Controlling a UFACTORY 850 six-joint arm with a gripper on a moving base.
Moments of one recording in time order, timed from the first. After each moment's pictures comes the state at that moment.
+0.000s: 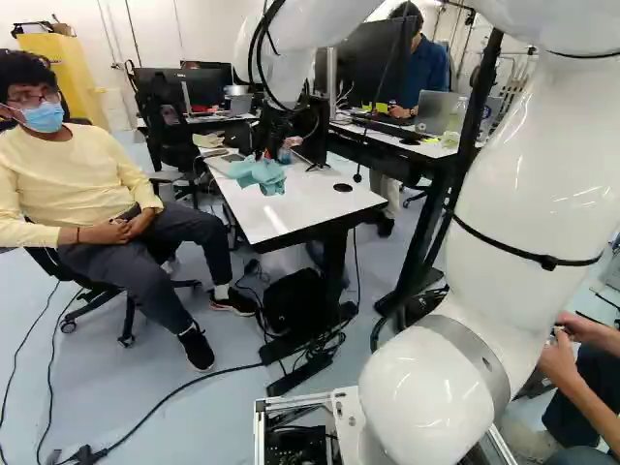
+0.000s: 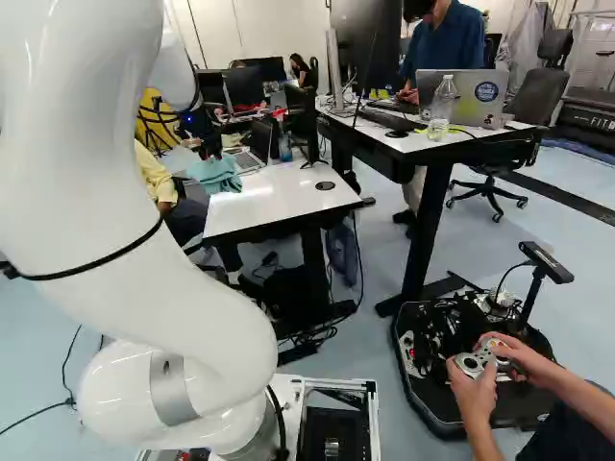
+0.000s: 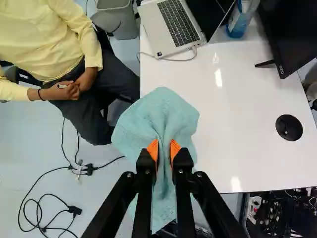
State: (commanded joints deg) arm 21.4 -3.4 -66.2 4.4 -27.9 0.0
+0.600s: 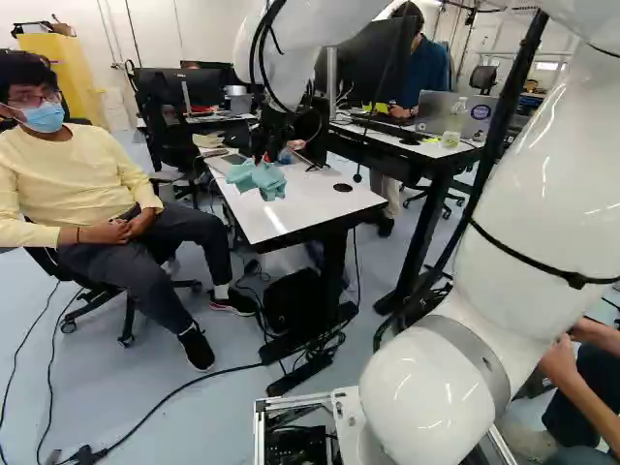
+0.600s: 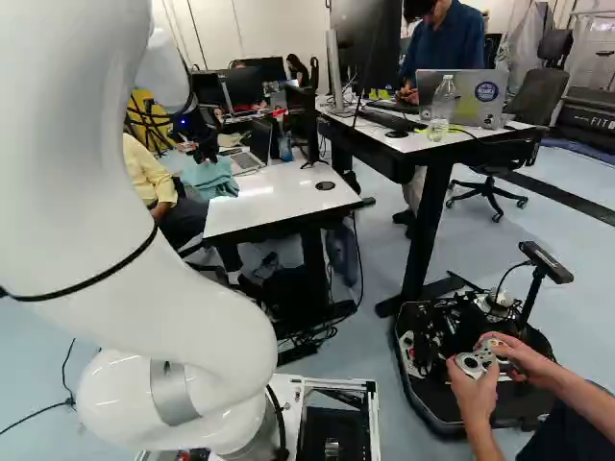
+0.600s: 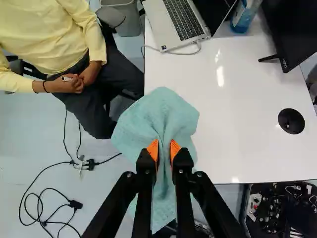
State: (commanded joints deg) arm 22.7 1.7 -61.0 4.4 -27.9 0.0
